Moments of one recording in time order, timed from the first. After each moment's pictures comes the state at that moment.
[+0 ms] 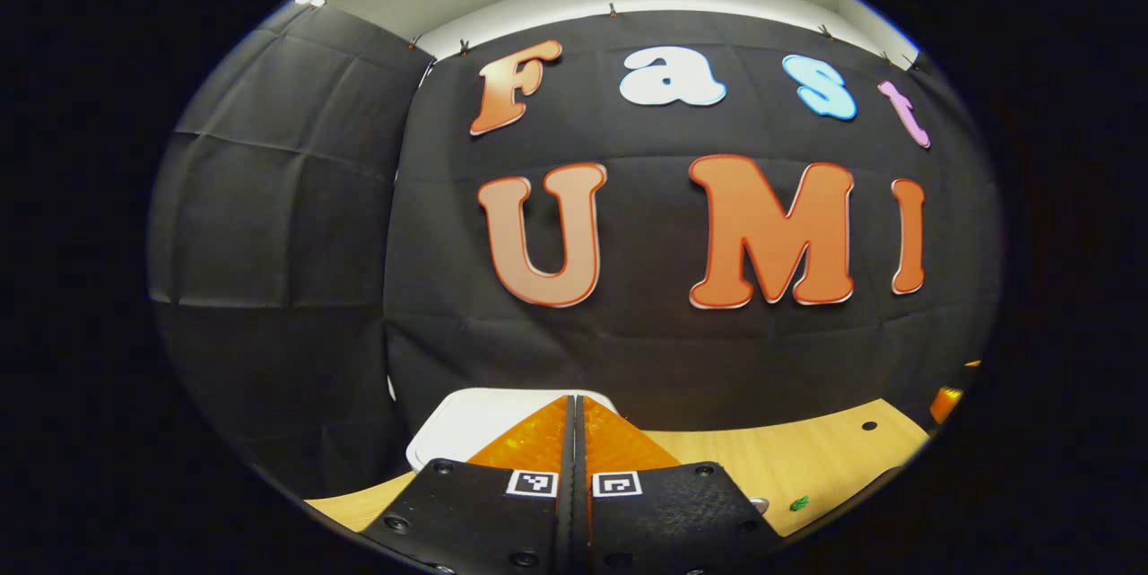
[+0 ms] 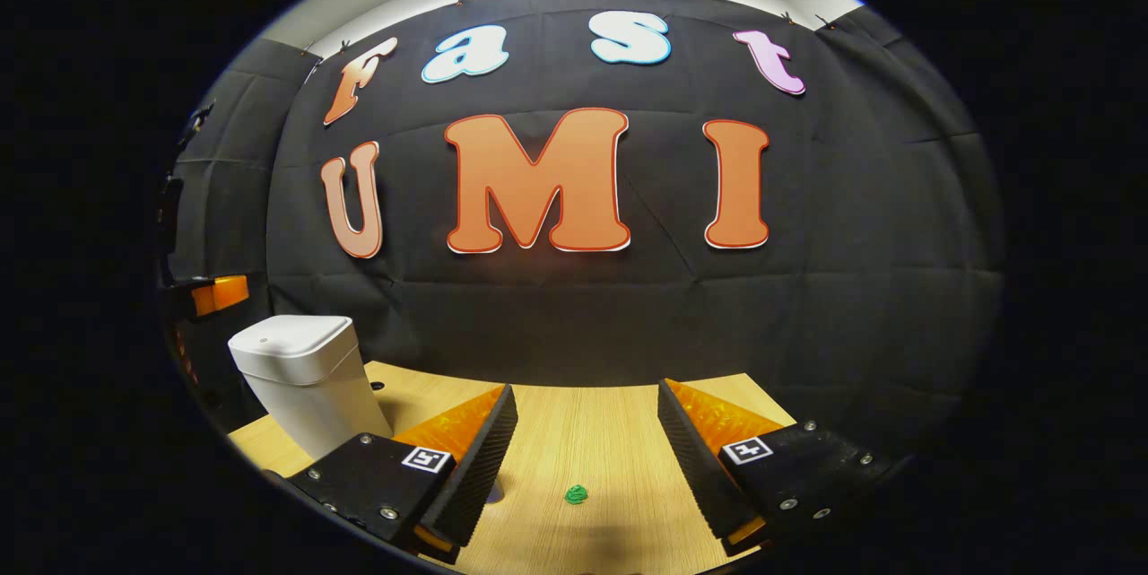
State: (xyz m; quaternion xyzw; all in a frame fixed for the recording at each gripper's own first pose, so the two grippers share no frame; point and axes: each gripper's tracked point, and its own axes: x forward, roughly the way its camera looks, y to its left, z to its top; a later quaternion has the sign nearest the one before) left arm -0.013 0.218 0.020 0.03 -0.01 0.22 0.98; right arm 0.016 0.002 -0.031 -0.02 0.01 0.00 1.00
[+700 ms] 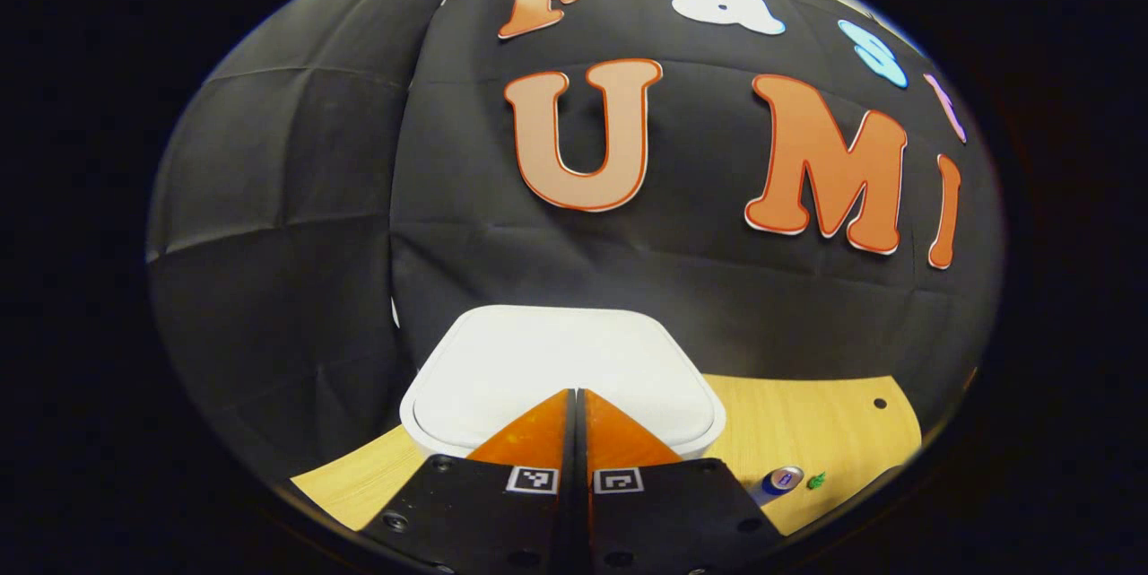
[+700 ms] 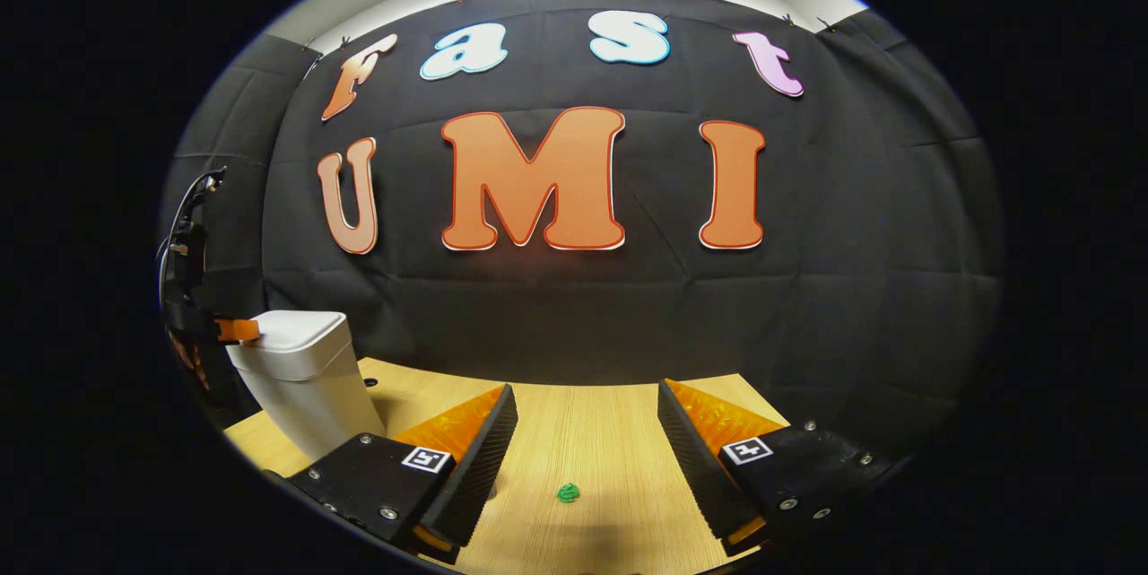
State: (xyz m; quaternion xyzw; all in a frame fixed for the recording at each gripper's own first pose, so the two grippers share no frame) left arm 0.005 0.264 -0.049 -0.02 0.10 0.23 0.97; right arm 0.014 -0.002 -0.035 -0.03 0.02 -0.01 1.00
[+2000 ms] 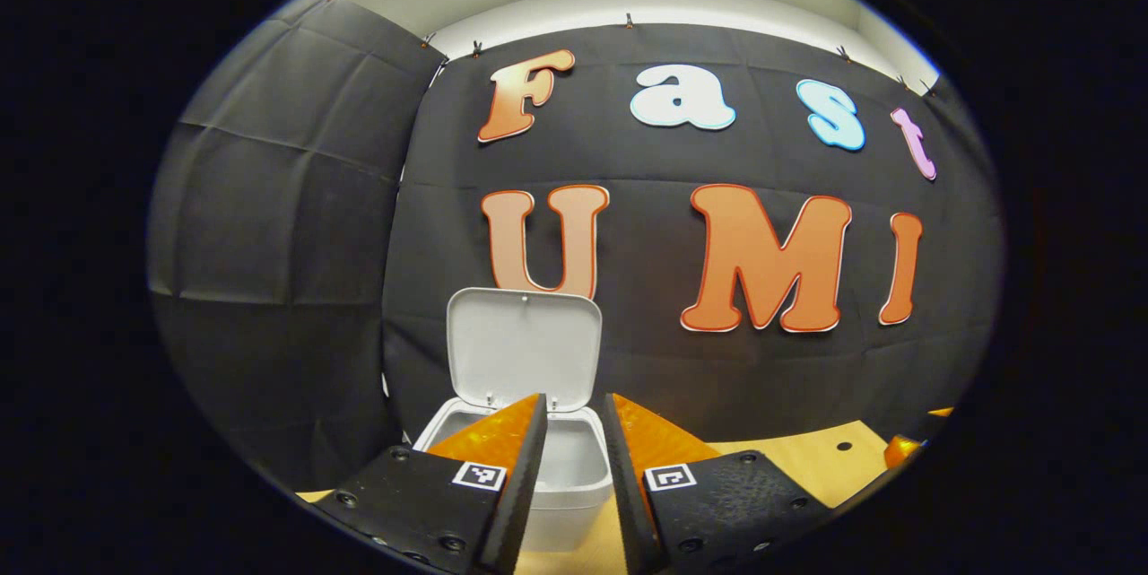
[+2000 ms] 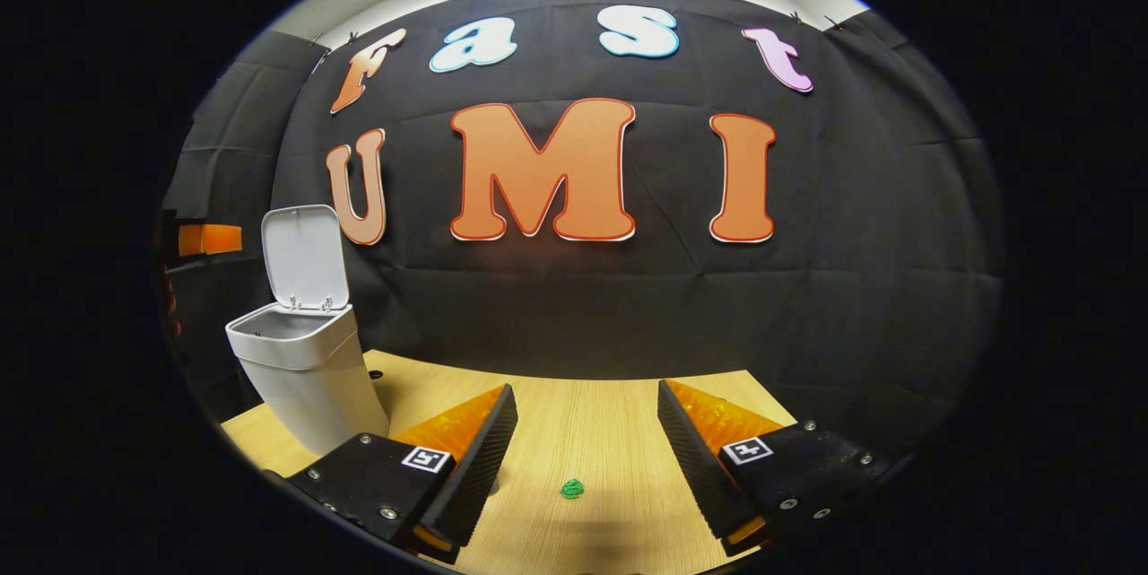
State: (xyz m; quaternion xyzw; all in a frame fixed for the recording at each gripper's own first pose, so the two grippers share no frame) left arm -0.049 0.167 0.071 0.00 -0.05 0.19 0.98; right arm 0.020 0.000 -0.048 -0.04 0.02 0.00 1.00
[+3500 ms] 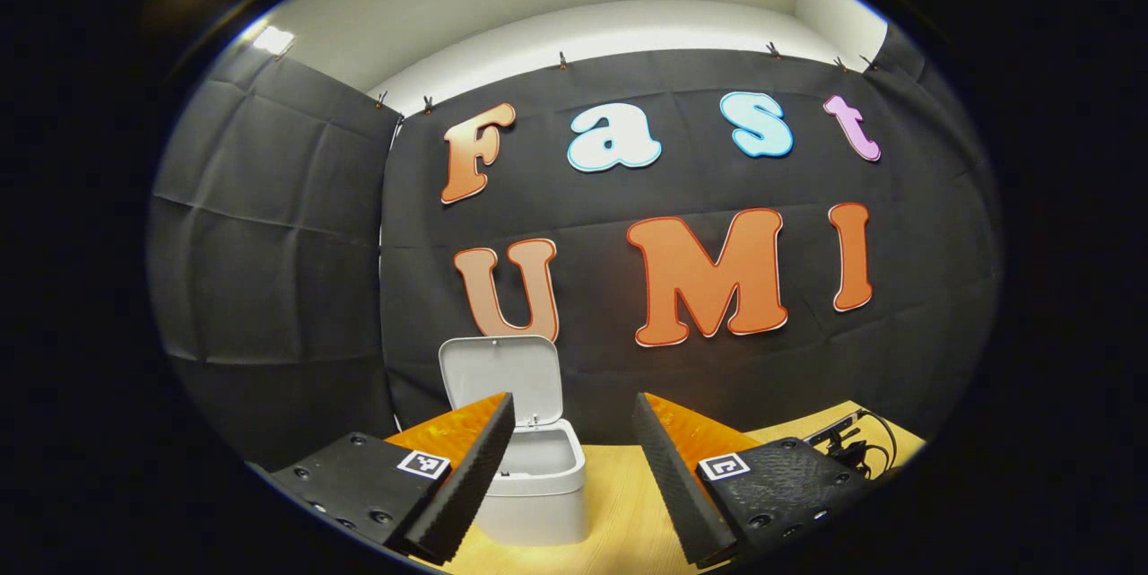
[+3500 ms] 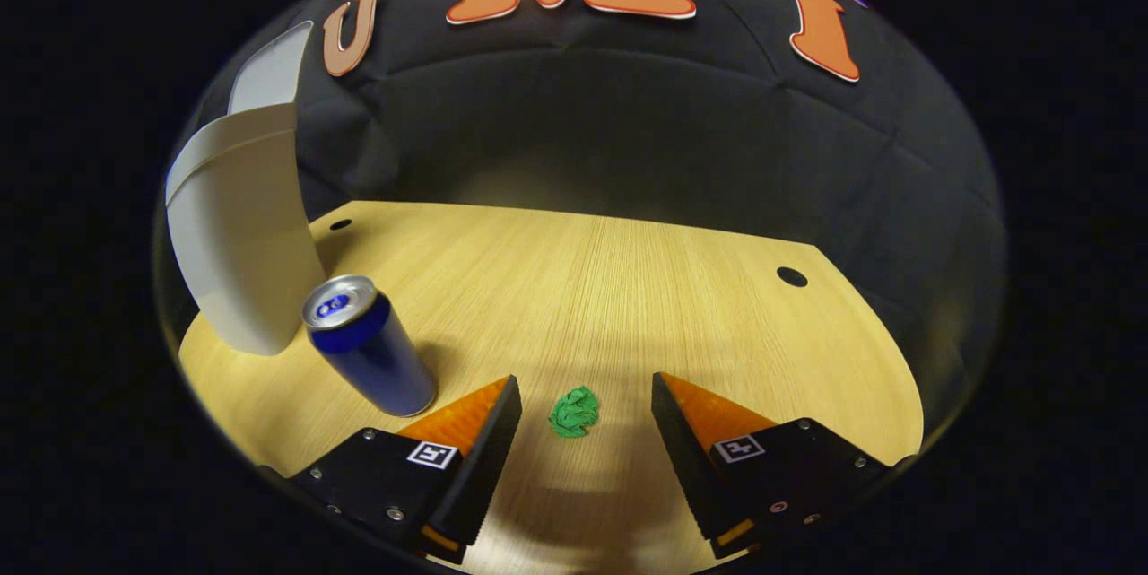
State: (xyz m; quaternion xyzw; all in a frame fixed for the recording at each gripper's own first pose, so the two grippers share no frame) left arm -0.122 0.083 0.110 0.10 -0.08 0.18 0.98; right arm 0.123 0.000 -0.305 -0.08 0.26 0.03 0.96
